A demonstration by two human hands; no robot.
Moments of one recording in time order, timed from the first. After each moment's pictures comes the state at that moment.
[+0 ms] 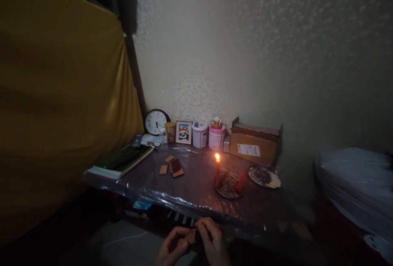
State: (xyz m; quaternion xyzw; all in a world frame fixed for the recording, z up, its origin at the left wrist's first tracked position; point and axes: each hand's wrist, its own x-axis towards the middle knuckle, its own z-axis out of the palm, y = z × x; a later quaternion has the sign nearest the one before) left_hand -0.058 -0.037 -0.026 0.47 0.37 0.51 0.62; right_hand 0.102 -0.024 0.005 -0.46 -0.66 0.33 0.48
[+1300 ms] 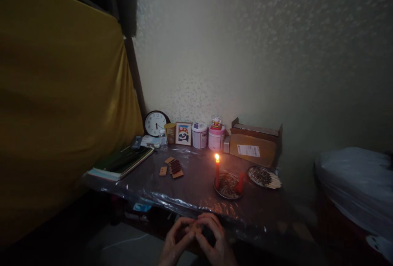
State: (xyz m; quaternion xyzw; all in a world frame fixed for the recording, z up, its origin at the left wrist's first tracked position) left_hand -0.043 -0.023 0.000 0.51 0.37 0.52 0.58; right_hand 0.116 -0.025 0.021 -0.41 -0.73 0.25 0.49
